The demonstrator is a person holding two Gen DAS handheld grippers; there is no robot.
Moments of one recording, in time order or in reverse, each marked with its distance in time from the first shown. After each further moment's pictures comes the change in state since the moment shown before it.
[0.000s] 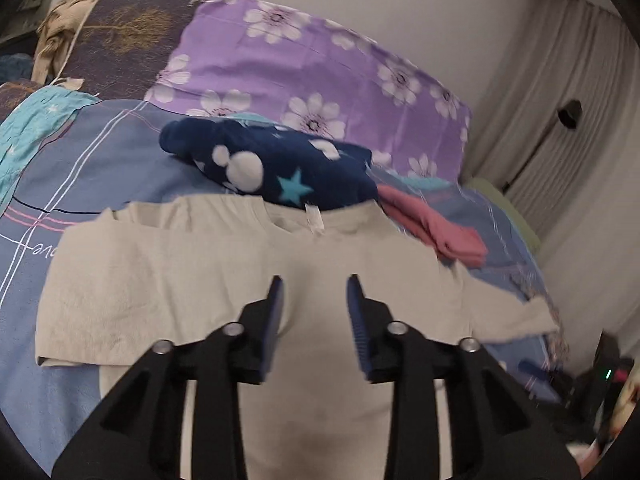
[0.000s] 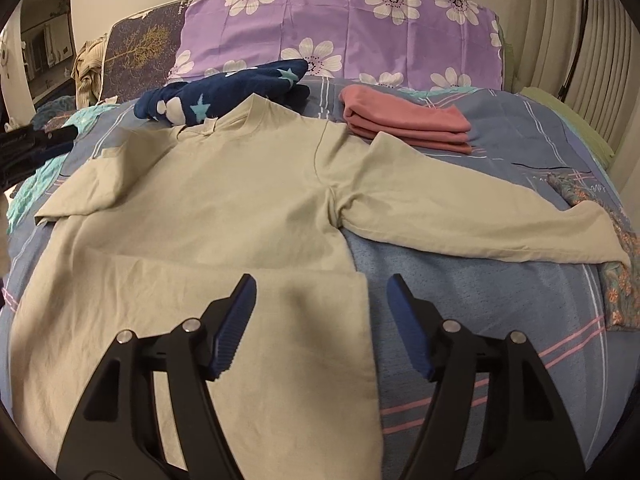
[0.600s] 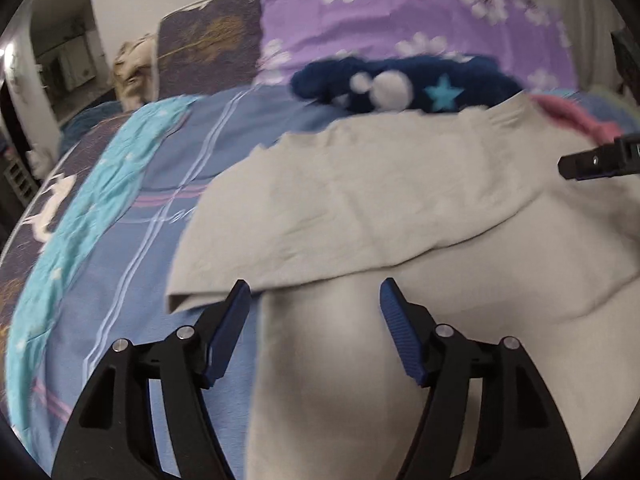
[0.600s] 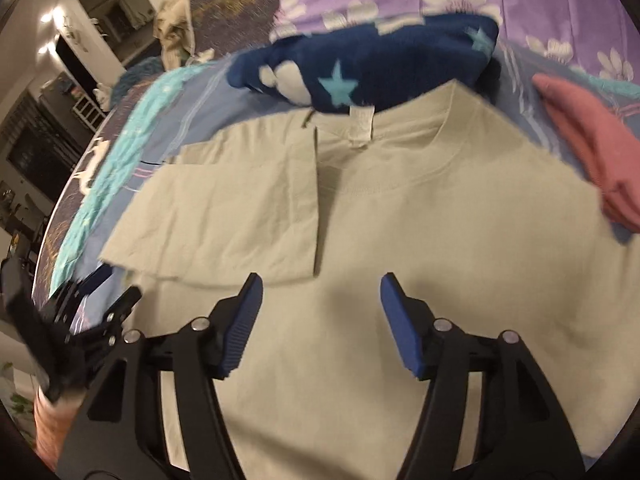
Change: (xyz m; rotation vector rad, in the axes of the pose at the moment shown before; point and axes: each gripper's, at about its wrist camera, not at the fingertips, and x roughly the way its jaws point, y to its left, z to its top) left arm 0.019 0.064 -0.056 0.164 0.131 0.612; right arm 0.157 0.113 0.128 -0.089 0.281 0.477
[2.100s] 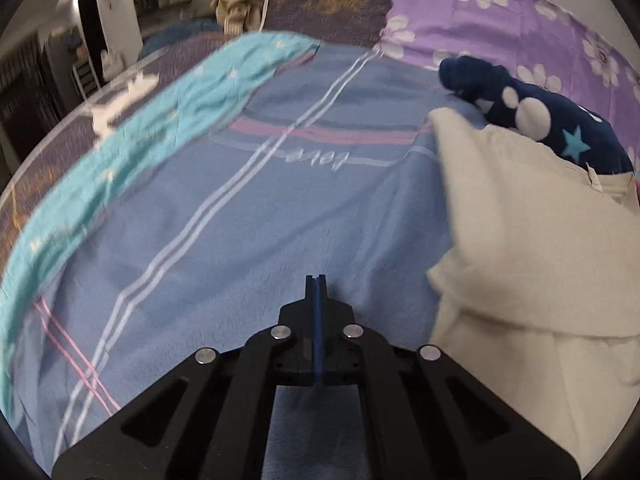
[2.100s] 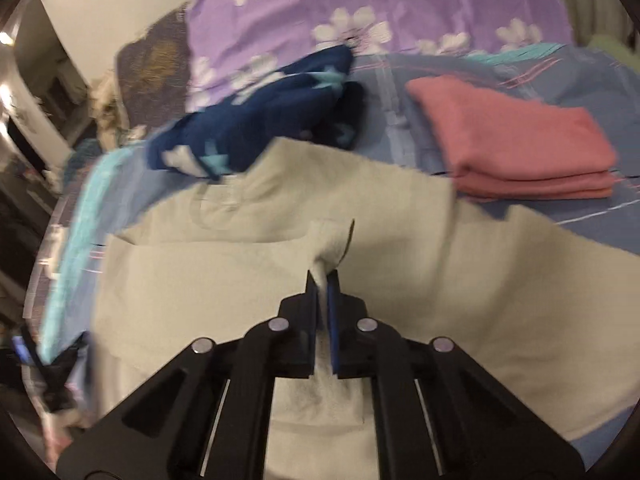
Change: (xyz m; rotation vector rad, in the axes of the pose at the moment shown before) left arm 0.028 0.093 -0.015 -0.359 0.112 0.121; right arm -0.072 -0.091 -0.027 0.204 -0.175 -0.221
